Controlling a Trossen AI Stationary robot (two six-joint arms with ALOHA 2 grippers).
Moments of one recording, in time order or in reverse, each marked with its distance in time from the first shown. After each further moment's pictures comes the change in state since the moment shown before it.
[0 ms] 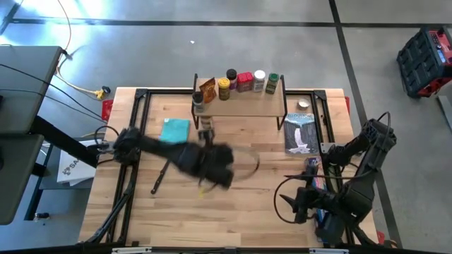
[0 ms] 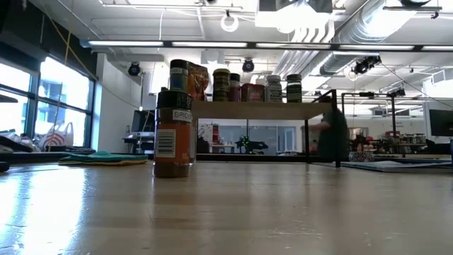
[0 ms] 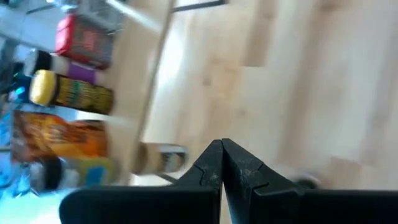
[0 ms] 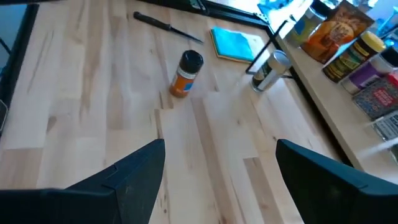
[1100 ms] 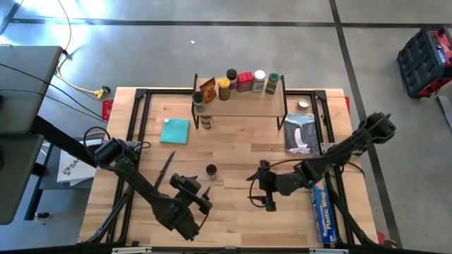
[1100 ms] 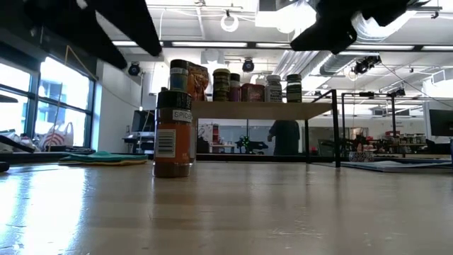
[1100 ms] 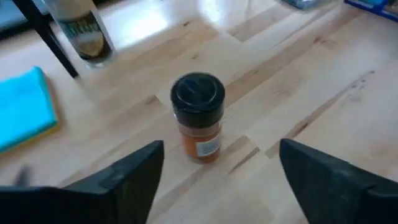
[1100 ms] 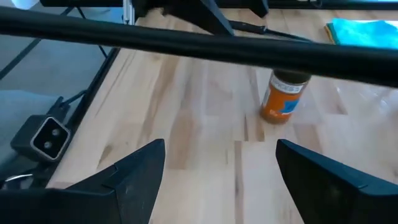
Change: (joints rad) left arm -0.387 -0.066 -0.705 0.317 -0.205 -1.278; right arm -0.449 -0.100 -0.674 1.406 -0.627 -0.701
